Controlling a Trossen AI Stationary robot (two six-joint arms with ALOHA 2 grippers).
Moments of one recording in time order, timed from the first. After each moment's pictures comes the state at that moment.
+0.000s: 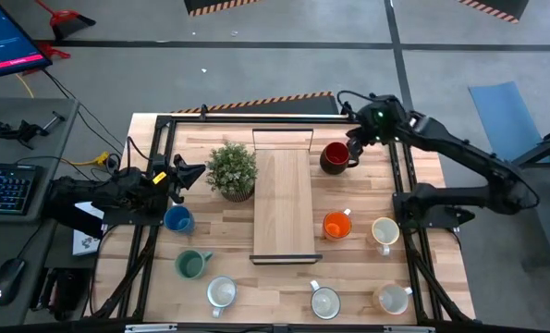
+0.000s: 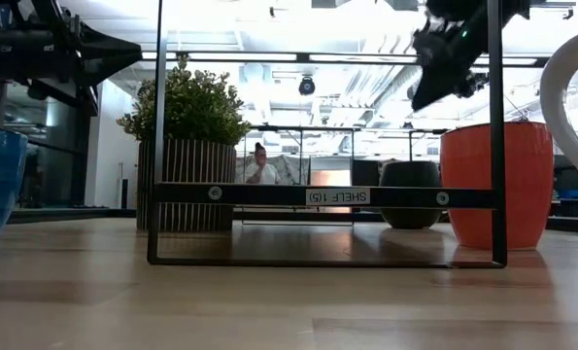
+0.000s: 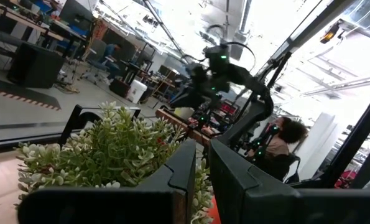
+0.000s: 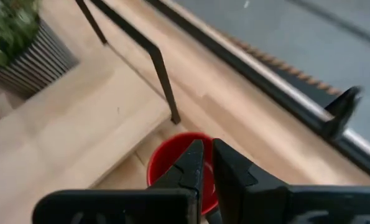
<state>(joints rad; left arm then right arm) -0.05 0.02 0.01 0.26 -0.38 -0.43 -0.68 1.06 0.97 -0.69 -0.08 0.10</state>
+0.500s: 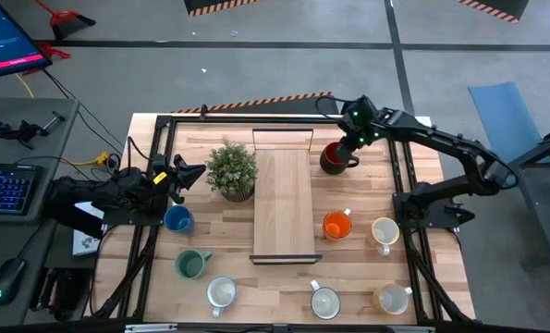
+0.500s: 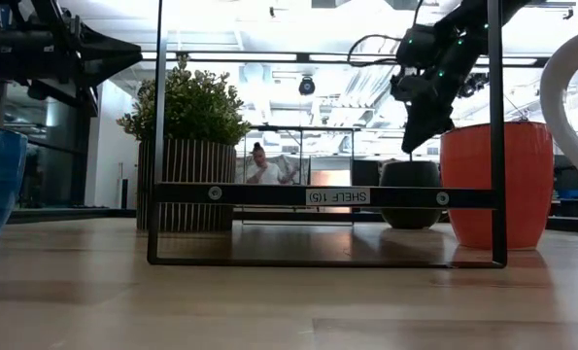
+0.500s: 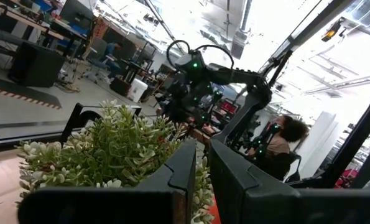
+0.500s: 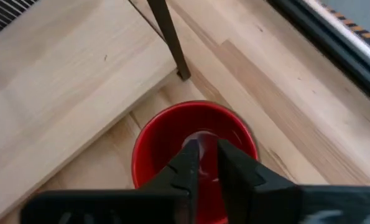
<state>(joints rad) -0.05 0.02 0.01 0.25 -0.38 -0.43 -0.70 1.31 0.97 -0.69 -0.18 0.02</state>
